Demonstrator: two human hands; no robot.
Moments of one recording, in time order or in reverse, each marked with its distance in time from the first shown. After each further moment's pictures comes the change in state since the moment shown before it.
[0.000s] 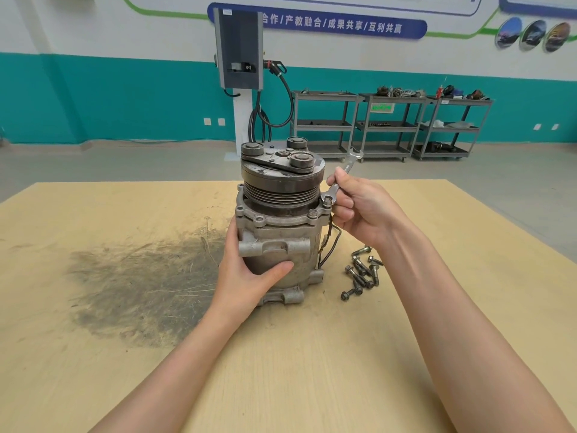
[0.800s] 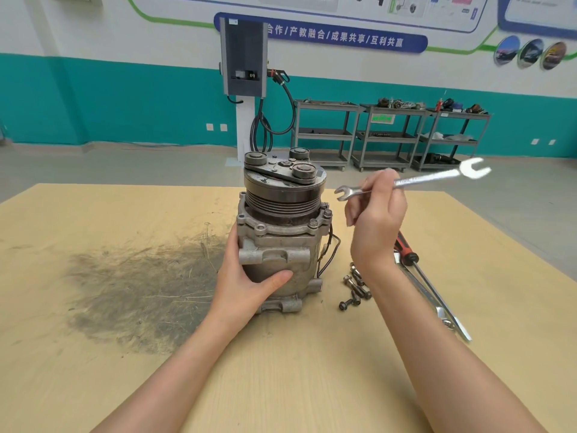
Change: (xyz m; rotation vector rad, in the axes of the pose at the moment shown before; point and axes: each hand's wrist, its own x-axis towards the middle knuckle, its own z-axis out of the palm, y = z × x) left_hand -0.001 0.001 0.000 -0.005 -0.006 -0.009; right_hand -0.008 0.023 0.013 -0.117 0.290 -0.846
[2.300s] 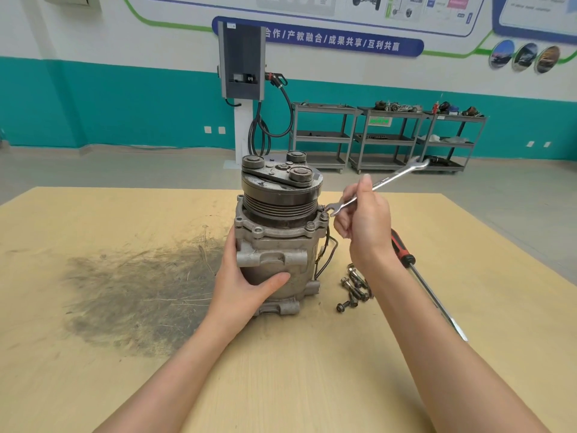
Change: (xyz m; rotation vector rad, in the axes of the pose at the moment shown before) left_hand 0.001 -0.002 0.000 0.011 0.002 0.000; right_hand 0.006 -0.005 -0.002 -0.047 -0.060 0.391
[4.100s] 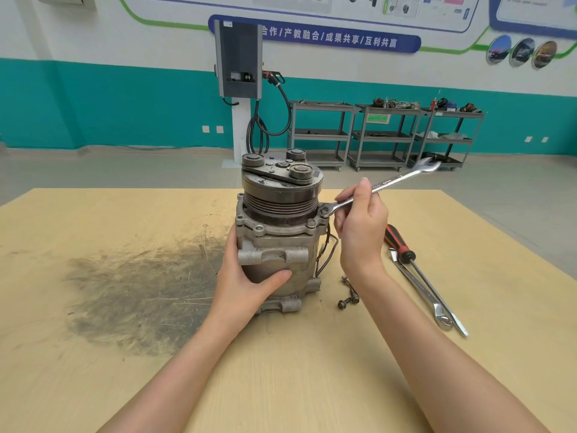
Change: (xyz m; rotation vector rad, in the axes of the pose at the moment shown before) left_hand 0.001 -0.003 0.000 -0.011 -0.004 0.024; right_hand -0.014 0.013 0.010 -0.106 0.133 -0.168
